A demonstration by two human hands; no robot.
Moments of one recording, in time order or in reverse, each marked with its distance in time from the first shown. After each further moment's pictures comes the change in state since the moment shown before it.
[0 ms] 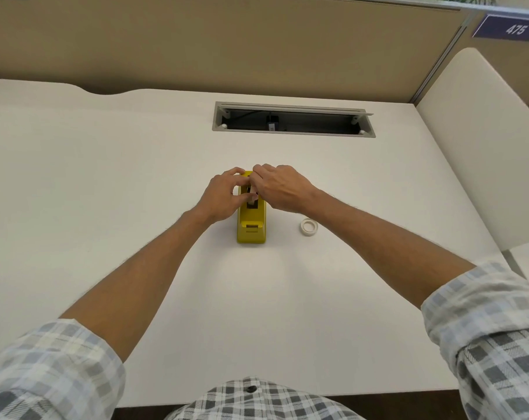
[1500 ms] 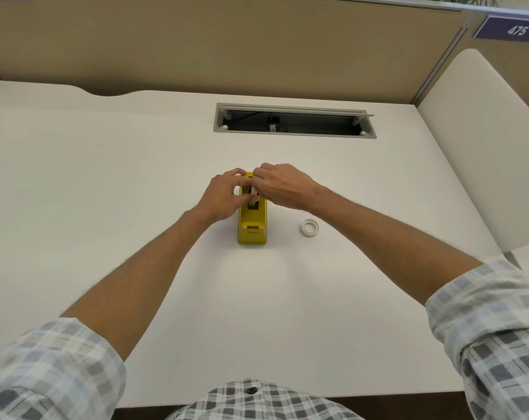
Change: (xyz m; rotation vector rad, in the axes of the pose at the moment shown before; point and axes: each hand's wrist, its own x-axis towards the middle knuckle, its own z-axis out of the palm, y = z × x) left_hand 0.004 -0.002 0.000 0.047 -0.008 -0.018; right_hand 0.004 0.007 -0.008 0.017 0.009 -0.102
